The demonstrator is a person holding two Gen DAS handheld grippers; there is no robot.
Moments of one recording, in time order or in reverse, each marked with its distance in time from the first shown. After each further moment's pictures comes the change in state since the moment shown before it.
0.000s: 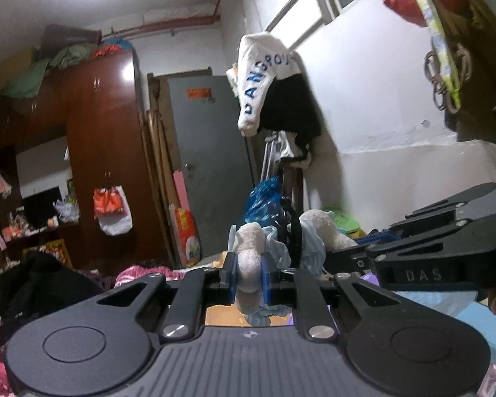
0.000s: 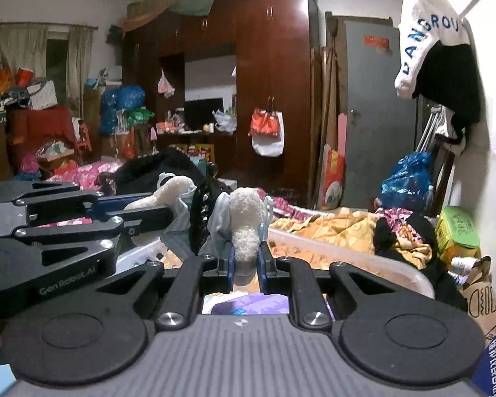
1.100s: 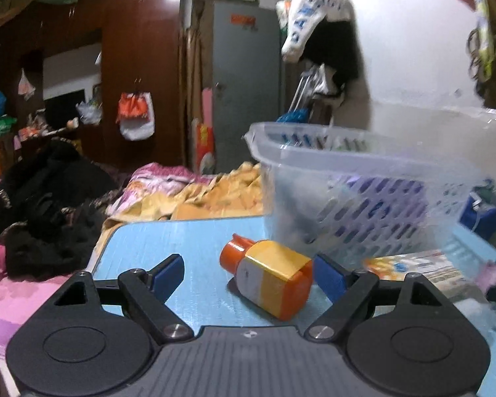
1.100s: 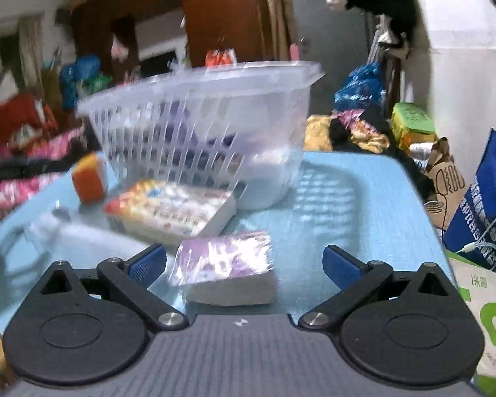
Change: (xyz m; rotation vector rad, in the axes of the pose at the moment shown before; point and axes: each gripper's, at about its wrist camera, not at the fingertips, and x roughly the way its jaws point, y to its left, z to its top) left arm -0.049 0.041 -0.110 -0.199 0.265 0.046; right arm -0.094 -0.047 -0.147 0.173 0.215 -0.083
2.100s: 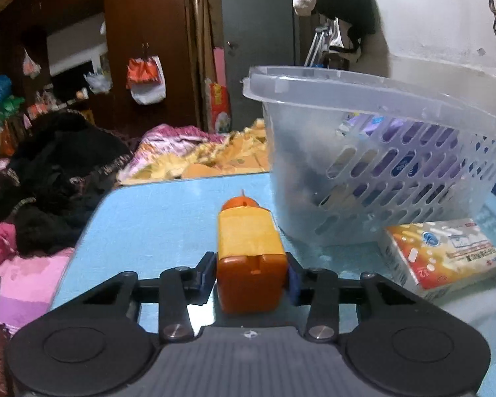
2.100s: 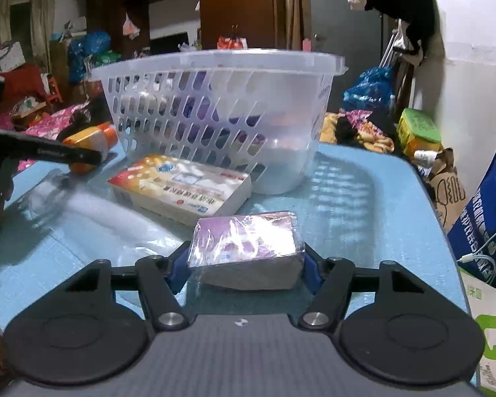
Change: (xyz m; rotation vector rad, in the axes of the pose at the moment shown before) left arm 0.023 -0.019 -0.013 0.027 0.137 0.076; right arm -0.008 0.013 -0.022 -0.084 -0.003 -0.027
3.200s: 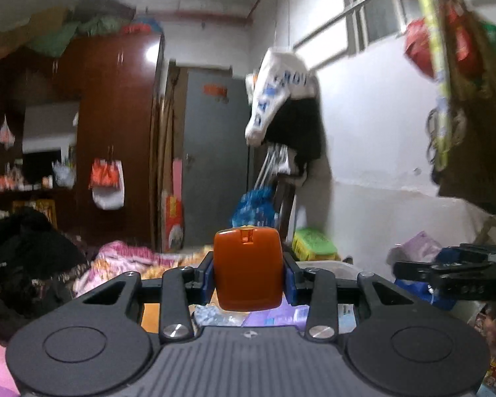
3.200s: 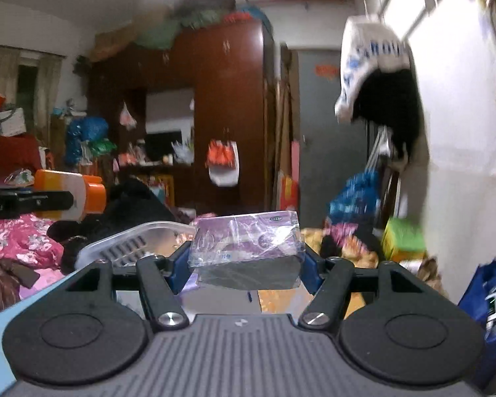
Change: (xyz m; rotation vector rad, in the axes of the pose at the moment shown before) left arm -0.086 -0.049 0.111 -0.038 -0.376 -0.186; right arm -0.027 -0.017 0.149 0.002 -0.321 -0.038
